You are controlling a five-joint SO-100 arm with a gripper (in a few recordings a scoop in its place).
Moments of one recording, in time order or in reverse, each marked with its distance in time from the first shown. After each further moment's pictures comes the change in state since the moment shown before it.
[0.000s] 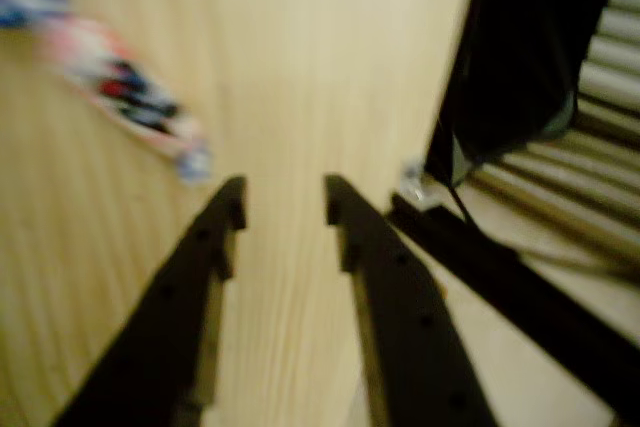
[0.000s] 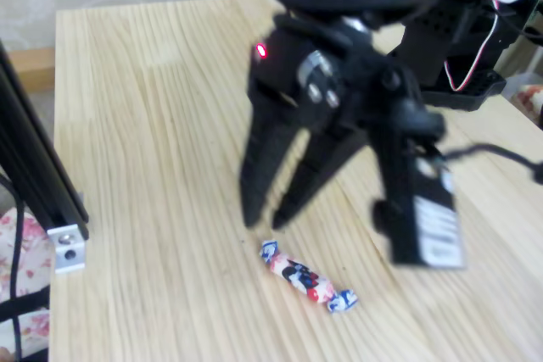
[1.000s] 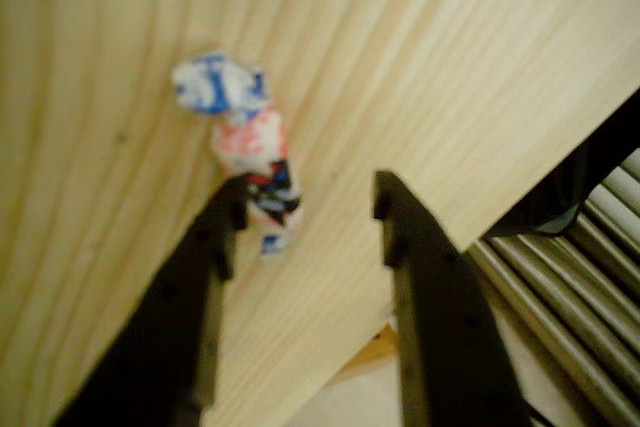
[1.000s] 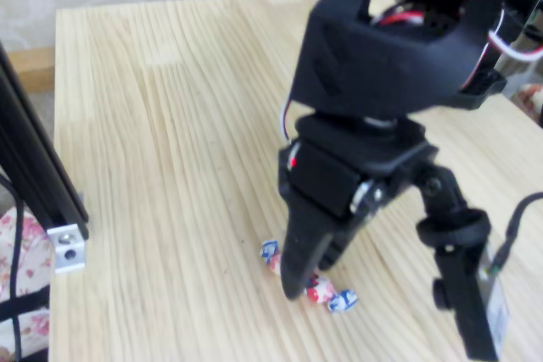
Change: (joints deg) arm -3.3 -18.1 -17.1 14.4 -10.6
